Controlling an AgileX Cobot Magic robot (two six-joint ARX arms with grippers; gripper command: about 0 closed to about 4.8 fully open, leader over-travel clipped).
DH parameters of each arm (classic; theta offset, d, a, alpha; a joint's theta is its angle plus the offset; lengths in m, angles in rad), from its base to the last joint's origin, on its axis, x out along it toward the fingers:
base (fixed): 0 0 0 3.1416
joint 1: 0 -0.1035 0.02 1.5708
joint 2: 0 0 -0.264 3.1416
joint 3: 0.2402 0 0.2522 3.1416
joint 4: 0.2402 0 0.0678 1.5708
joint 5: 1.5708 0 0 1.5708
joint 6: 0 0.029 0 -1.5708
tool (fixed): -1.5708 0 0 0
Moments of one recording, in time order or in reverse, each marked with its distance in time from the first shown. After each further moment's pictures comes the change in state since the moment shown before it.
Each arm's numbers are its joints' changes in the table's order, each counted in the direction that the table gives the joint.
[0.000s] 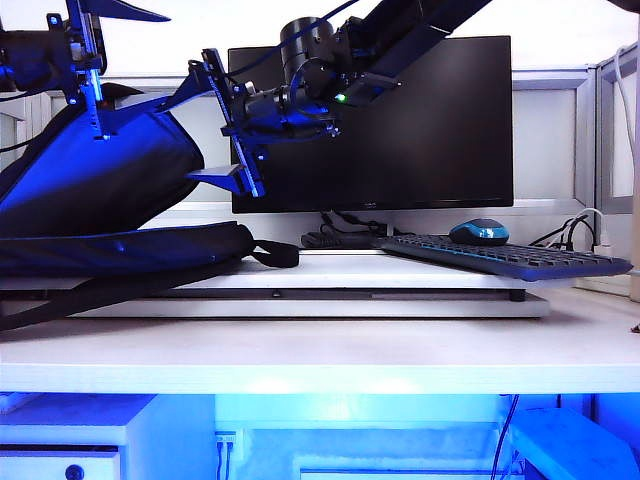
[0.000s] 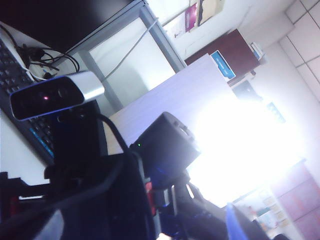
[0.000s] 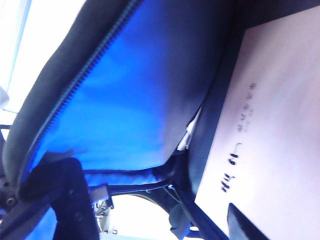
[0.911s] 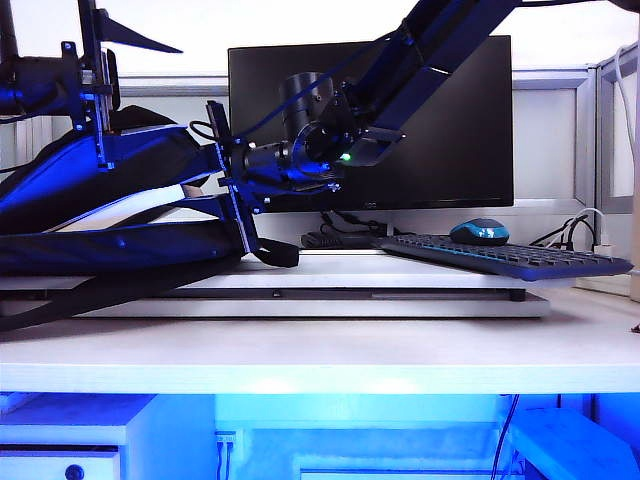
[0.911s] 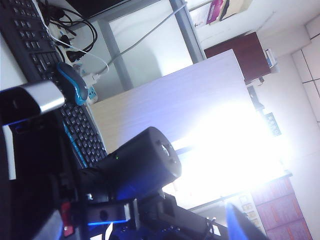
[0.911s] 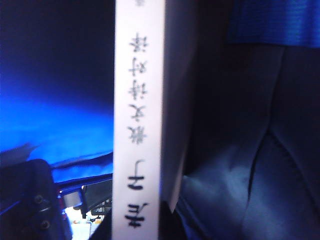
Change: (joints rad) left arm 0.020 0.013 -0.016 0.171 -0.012 -0.003; right arm -0.005 0.000 -0.246 -0.230 0.031 0.218
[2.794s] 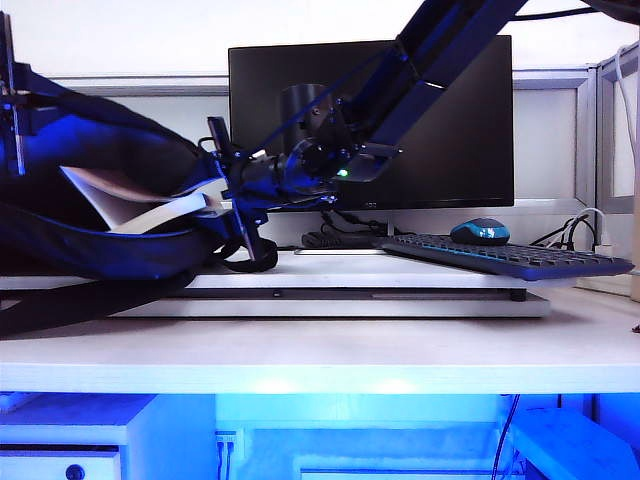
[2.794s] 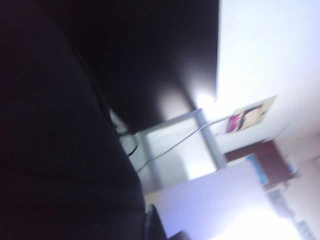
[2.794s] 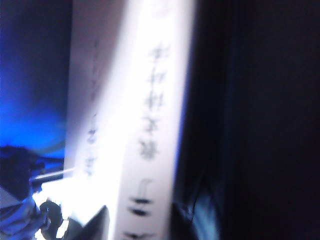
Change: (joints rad) left arm -0.201 0.023 -0.015 -0.082 0.199 -0.062; right arm -0.012 0.024 -0.021 -0.081 -0.168 -0.006
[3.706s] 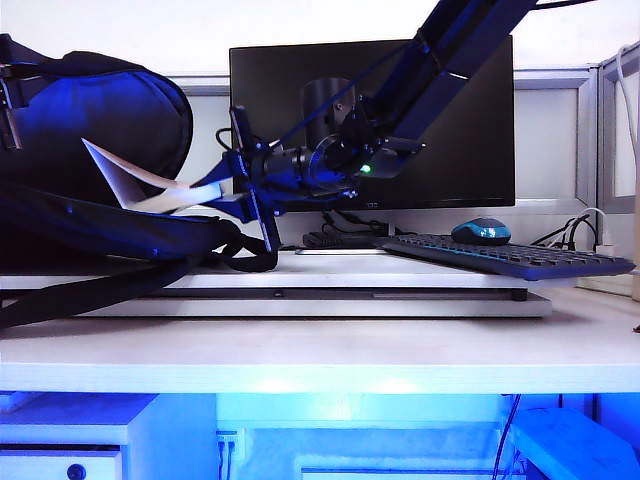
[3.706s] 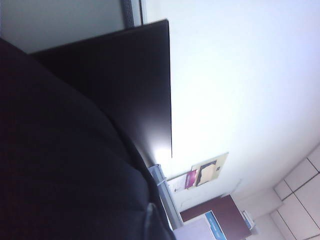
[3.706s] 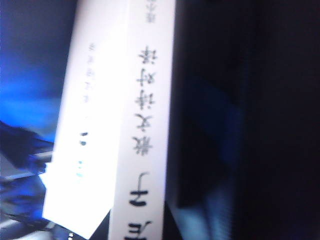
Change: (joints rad) left arm -0.011 0.010 -0.009 -0.288 0.227 -0.294; right arm 0.042 -0.051 -0.074 -0.084 0.071 0.000
